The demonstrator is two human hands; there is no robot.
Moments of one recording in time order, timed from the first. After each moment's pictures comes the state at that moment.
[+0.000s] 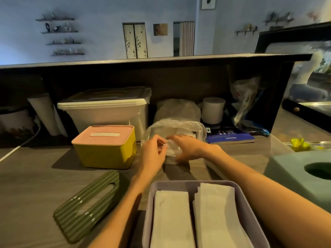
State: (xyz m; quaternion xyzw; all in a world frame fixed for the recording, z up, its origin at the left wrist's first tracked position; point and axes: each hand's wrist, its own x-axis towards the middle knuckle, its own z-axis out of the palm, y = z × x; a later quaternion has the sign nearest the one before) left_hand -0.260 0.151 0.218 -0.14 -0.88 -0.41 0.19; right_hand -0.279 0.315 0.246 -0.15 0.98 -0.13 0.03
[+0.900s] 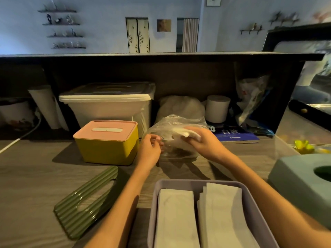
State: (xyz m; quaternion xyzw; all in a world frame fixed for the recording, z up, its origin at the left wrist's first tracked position) left_hand -0.275 0.140 0.213 -0.01 -0.80 -0.59 0.10; right_hand -0.252 0.339 0.242 -0.20 0.89 -0.36 -0.19
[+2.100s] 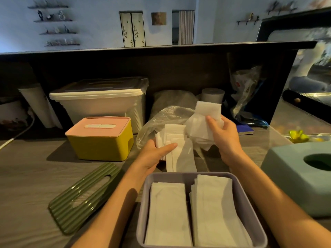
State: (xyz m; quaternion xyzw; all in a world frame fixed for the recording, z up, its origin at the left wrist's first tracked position) left_hand -0.259 0.151 0.204 -0.06 -0.68 -0.71 -0.14; right_hand -0.211 0.358 0.247 0.06 0.69 -0.68 -0.26
